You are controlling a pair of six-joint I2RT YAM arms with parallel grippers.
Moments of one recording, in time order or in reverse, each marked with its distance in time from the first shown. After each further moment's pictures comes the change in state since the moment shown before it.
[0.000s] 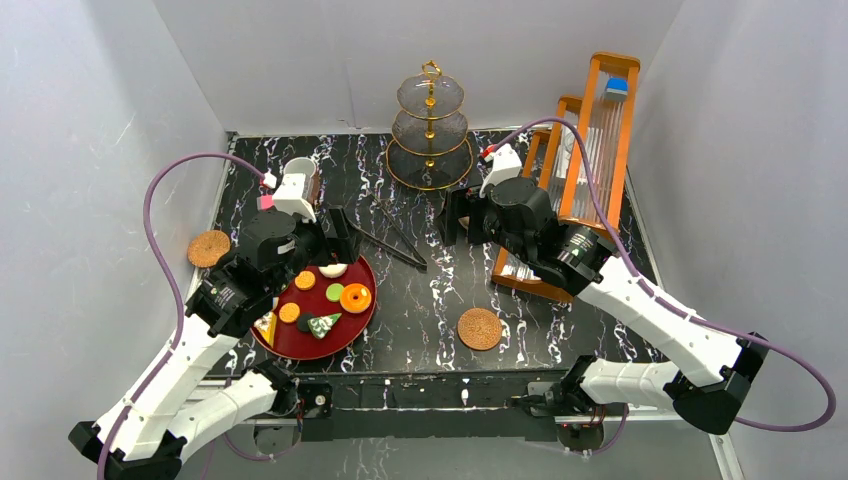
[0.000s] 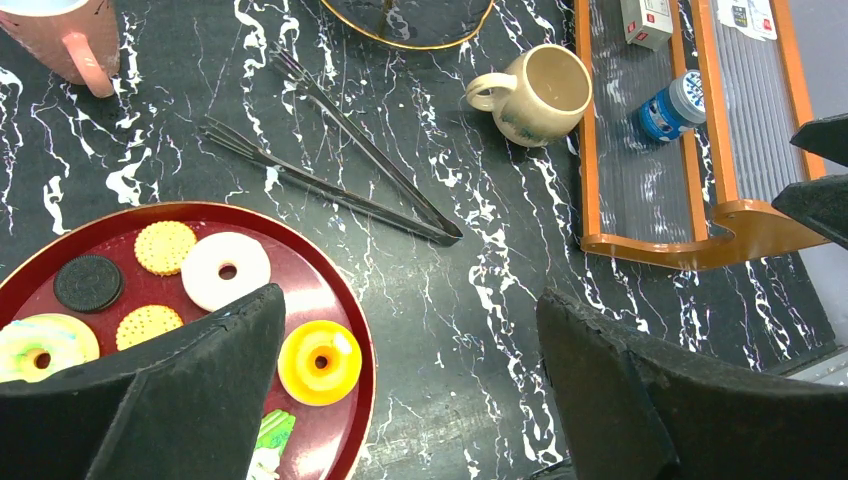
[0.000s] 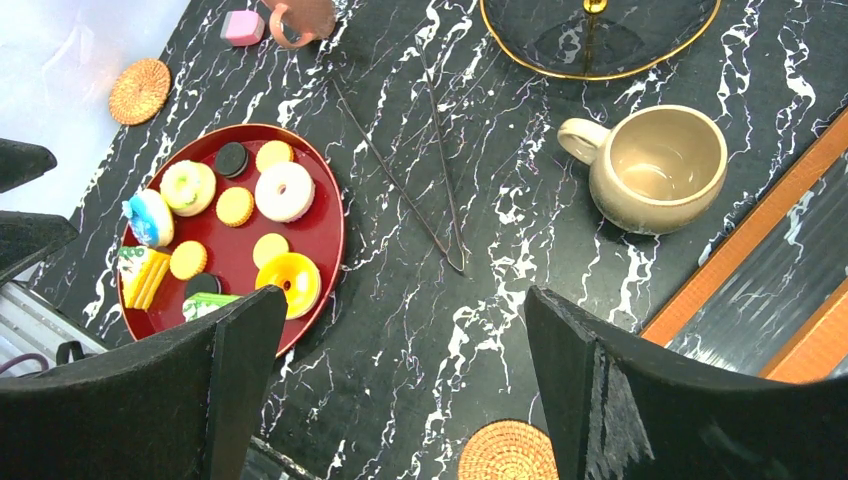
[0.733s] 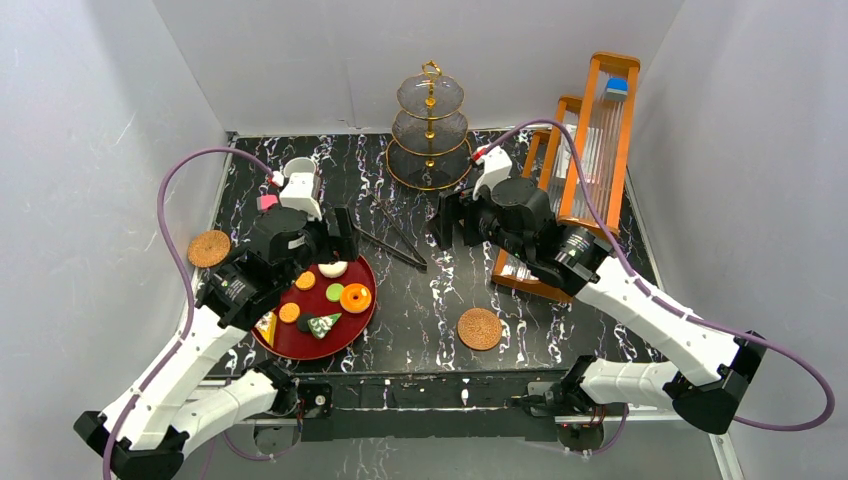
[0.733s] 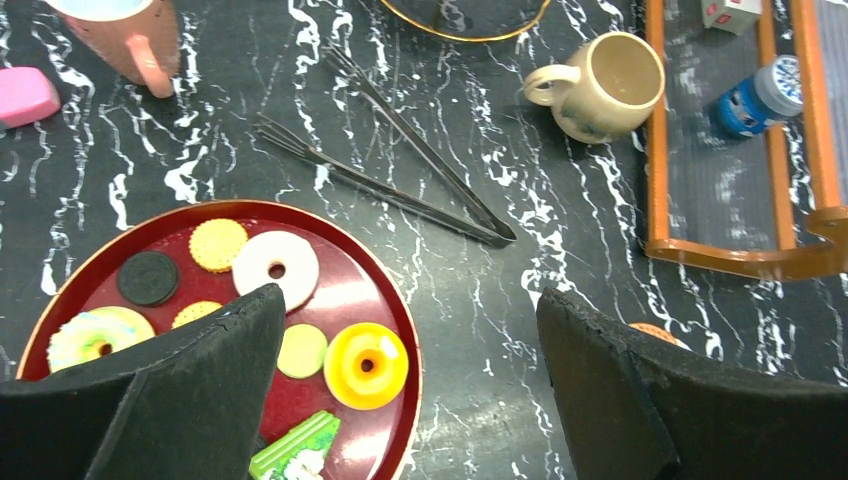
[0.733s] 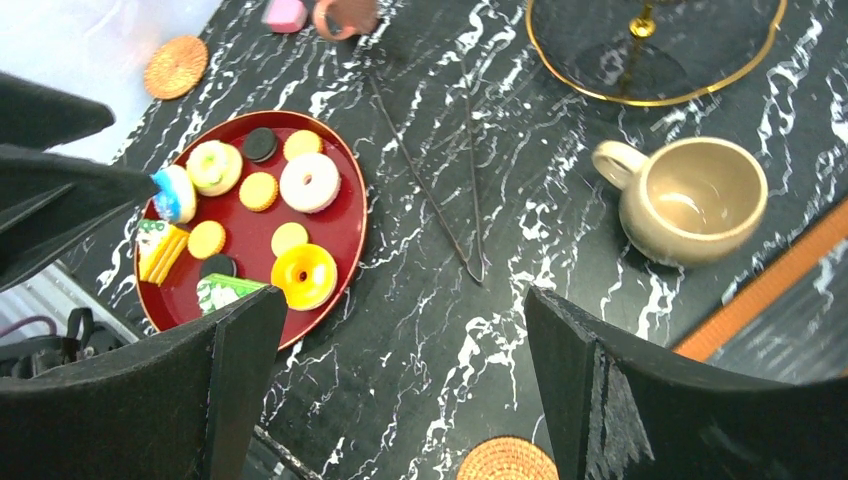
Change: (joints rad) left arm 0.000 0.042 -0.010 0.001 -0.062 0.051; right arm 0.000 0.003 -0.018 0.047 -0.072 -0.051
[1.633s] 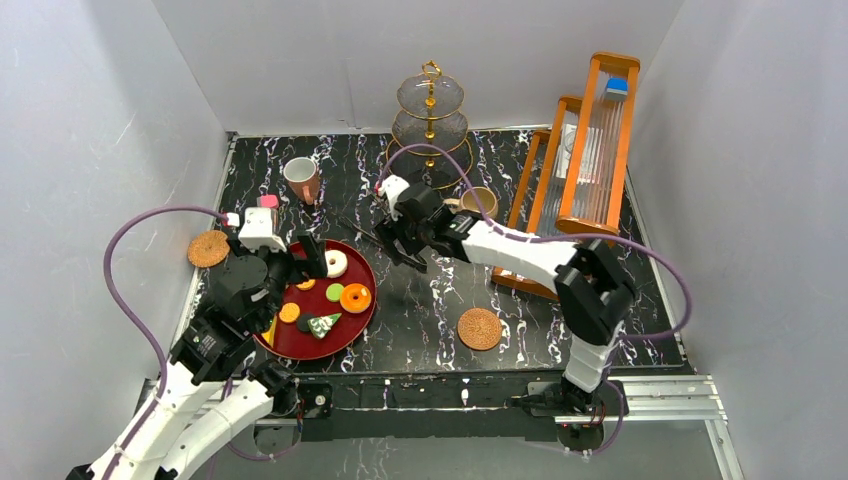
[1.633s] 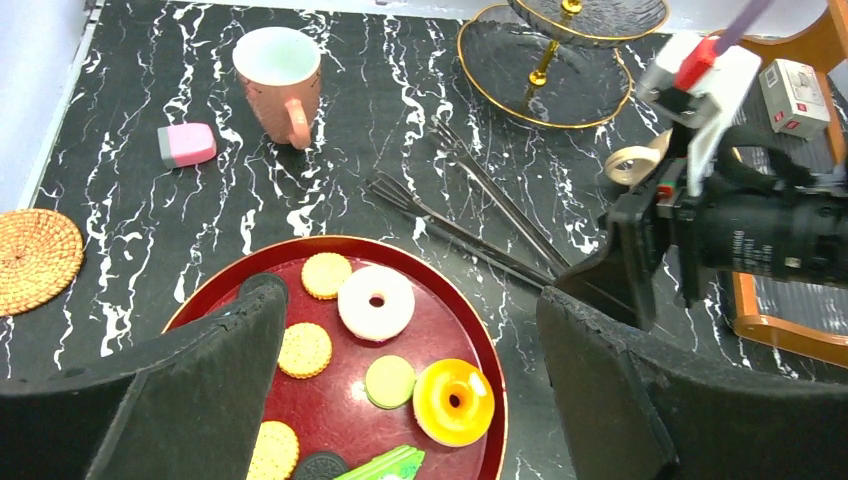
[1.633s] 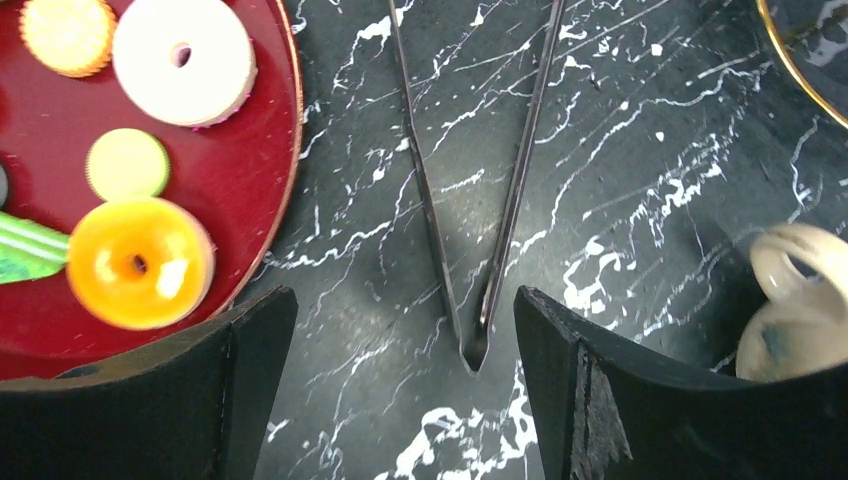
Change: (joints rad) left arm 0.000 -0.319 -0.206 0.098 -0.216 0.116; right arm 0.001 0.606 0.080 0.224 -0.183 -0.299
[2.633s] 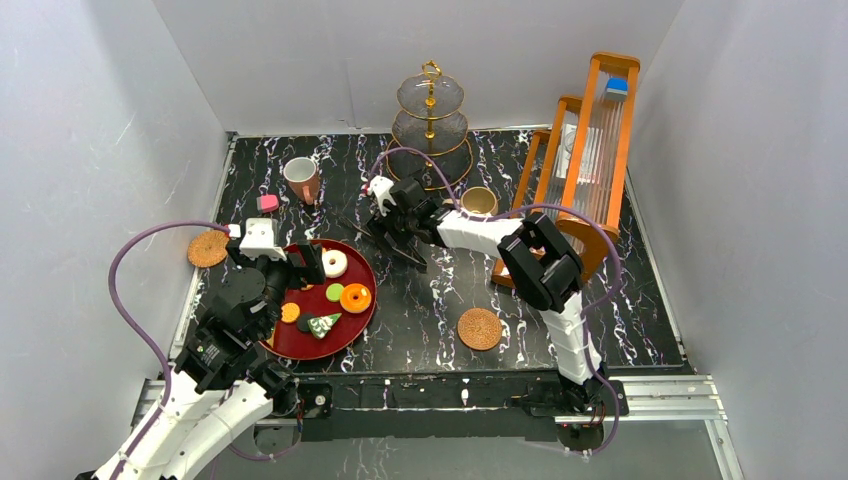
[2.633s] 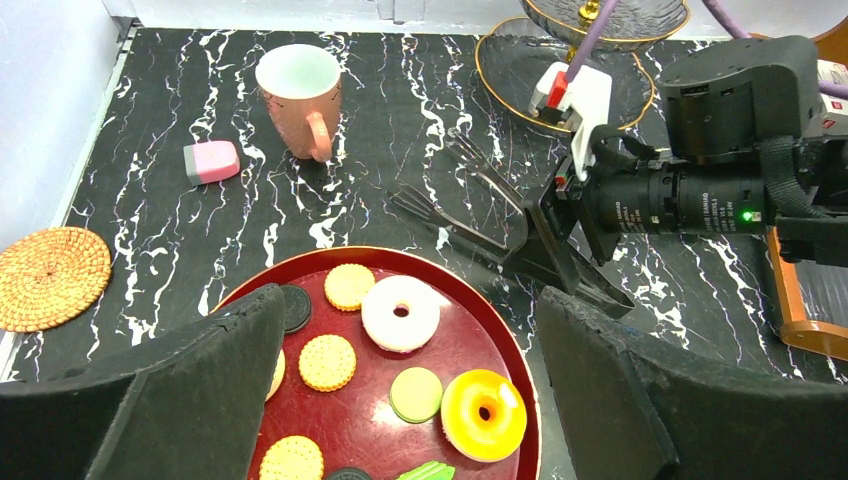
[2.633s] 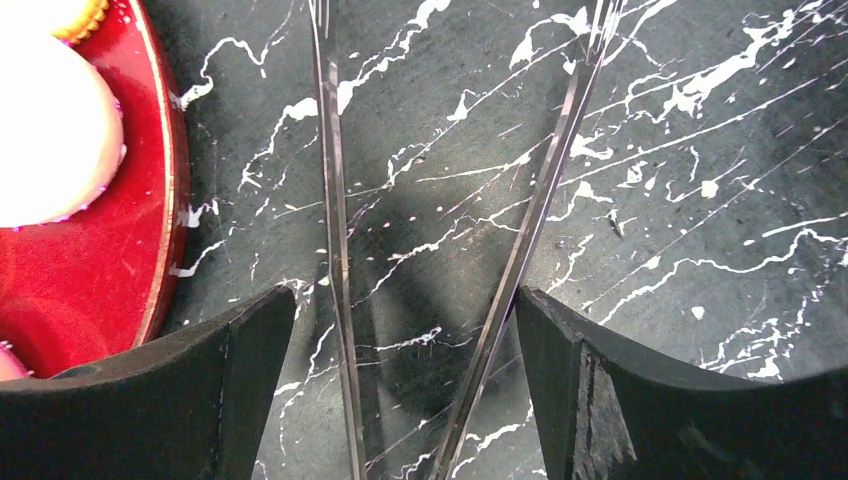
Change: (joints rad) left arm 0.000 -0.097 -0.126 0.086 -0.029 0.085; right arm -0.087 0.380 0.187 0.183 -0.153 -0.151
